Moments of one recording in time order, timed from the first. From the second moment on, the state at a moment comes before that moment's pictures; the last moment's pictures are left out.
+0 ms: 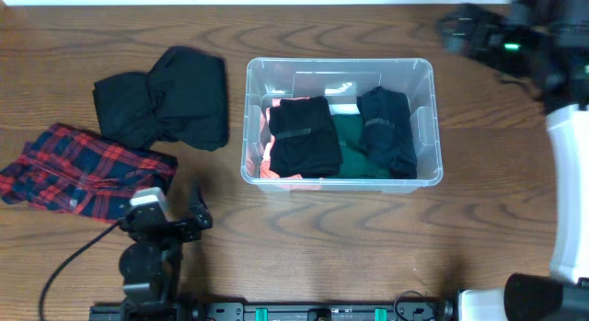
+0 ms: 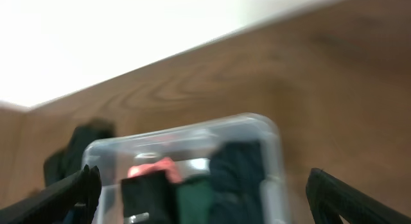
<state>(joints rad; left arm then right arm) 0.05 0.05 0.20 -0.42 -0.04 -0.22 -0.13 1.59 1.79 -0.96 -0.36 0.37</state>
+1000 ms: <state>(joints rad) 0.20 1.15 1.00 -0.67 -0.19 -0.56 -0.34 1.60 1.79 -1.07 -0.46 0.41</state>
